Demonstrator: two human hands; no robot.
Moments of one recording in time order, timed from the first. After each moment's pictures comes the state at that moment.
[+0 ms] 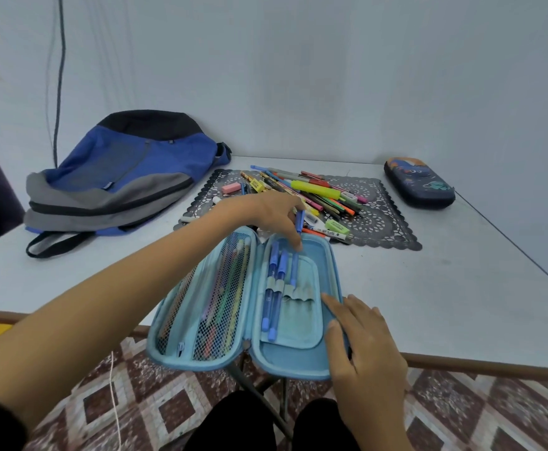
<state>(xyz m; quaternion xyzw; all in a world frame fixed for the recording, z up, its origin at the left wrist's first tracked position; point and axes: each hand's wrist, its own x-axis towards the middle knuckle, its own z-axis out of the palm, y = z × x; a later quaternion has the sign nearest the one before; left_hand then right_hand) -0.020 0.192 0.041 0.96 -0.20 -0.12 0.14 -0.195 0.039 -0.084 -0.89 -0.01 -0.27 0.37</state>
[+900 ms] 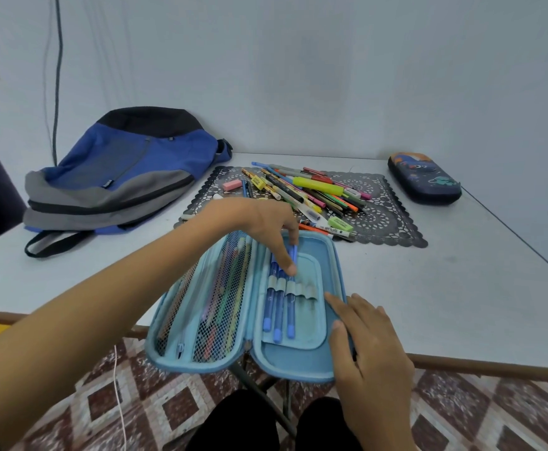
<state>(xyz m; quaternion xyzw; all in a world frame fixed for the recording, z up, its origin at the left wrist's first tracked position) -0.033 0.197 0.041 0.95 -0.26 -0.16 0.03 -0.190 0.036 -0.090 -0.89 -0.03 -0.32 0.34</state>
